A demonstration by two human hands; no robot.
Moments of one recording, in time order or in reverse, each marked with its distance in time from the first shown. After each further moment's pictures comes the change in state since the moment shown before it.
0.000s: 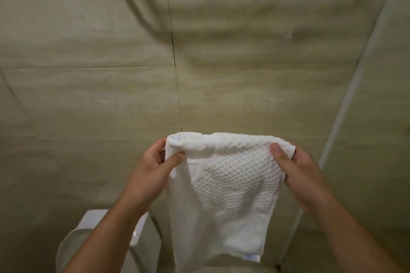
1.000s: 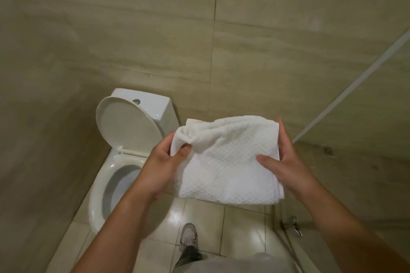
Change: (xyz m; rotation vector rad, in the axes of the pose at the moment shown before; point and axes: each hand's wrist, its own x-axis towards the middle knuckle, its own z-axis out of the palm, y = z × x) left_hand -0.209 -0.158 -0.010 -0.130 0.040 -0.430; right_hand -0.149 0.186 0.008 -0.108 -0.371 0.397
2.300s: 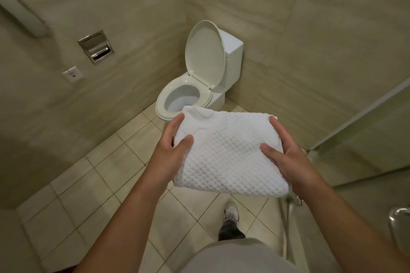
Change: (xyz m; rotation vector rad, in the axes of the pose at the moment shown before) left_hand -0.441 -0.100 0.158 -0.106 0.640 -0.184; right_hand -0.305 0.102 -0.052 -0.086 -0.459 0.015
